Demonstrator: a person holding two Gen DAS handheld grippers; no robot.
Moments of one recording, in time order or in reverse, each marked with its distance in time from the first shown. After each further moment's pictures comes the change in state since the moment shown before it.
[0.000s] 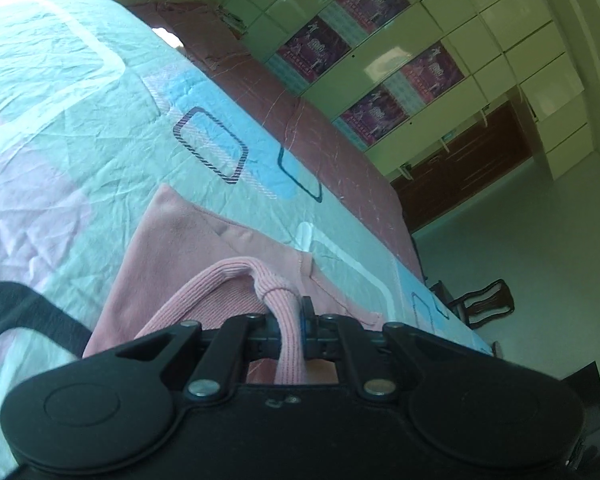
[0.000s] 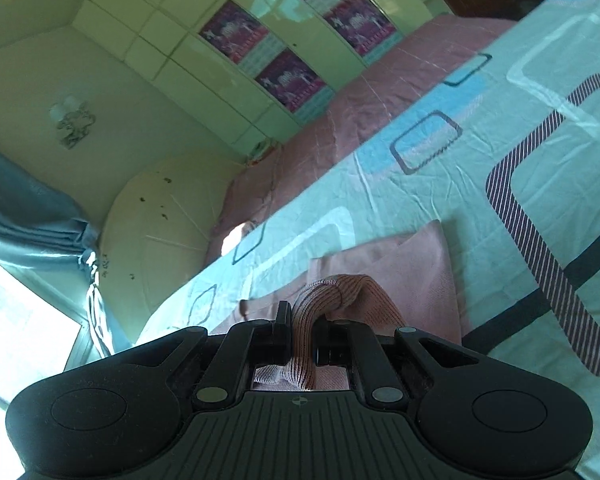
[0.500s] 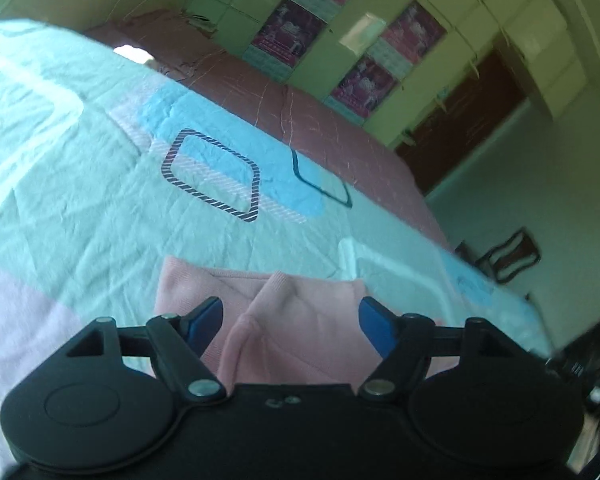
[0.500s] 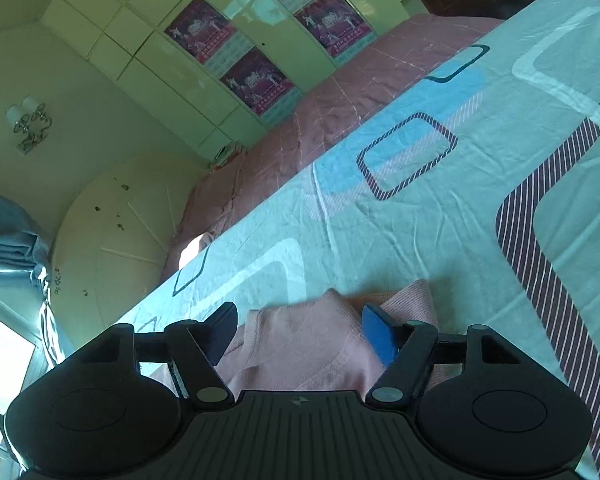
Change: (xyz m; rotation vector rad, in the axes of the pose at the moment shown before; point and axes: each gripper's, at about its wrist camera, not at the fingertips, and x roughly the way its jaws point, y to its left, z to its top) left arm 0.053 0.016 0.038 0.286 0.044 0.066; right arm 0.069 -0.027 0.038 -0.092 -0.044 -0.112
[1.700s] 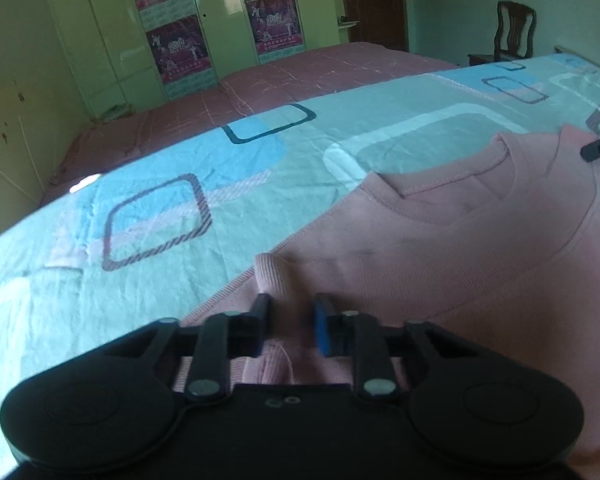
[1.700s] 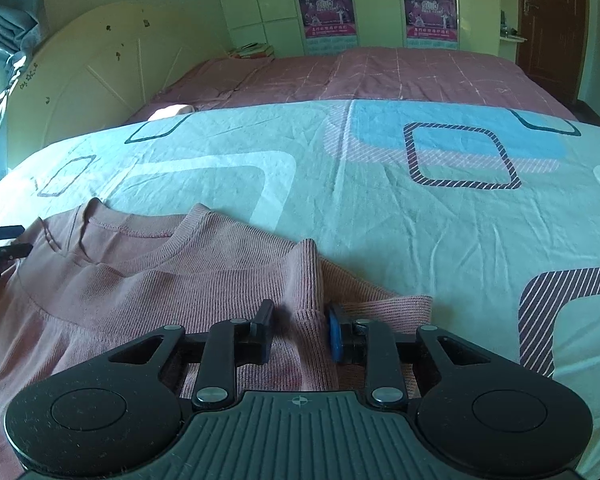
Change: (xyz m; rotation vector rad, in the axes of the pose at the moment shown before) left arm 0.067 -0.073 -0.026 0.707 0.086 0.224; right arm 0.067 0.035 -0.031 -0.561 0.209 -0.163
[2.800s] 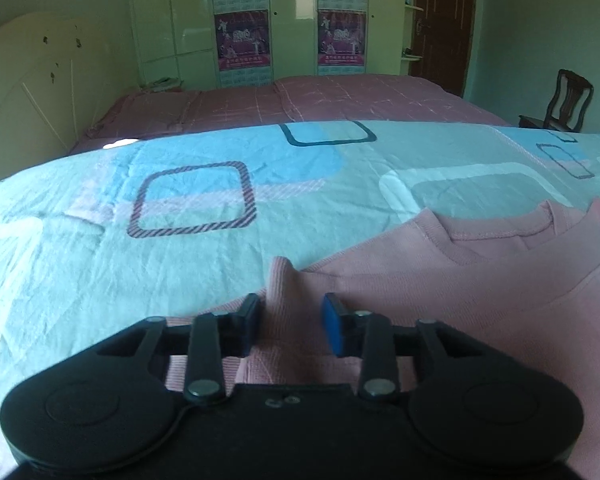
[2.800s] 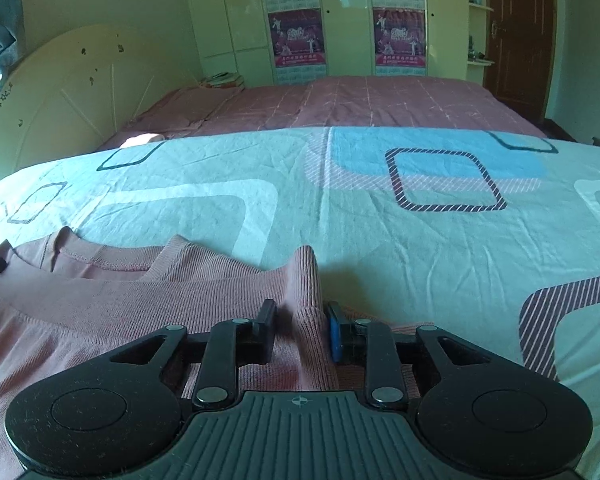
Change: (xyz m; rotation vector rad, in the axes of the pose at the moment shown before) left arm 0.009 0.023 -0.003 -0.243 -0.046 0.040; right arm 0.018 0.011 0.003 0.057 -0.095 -0.106
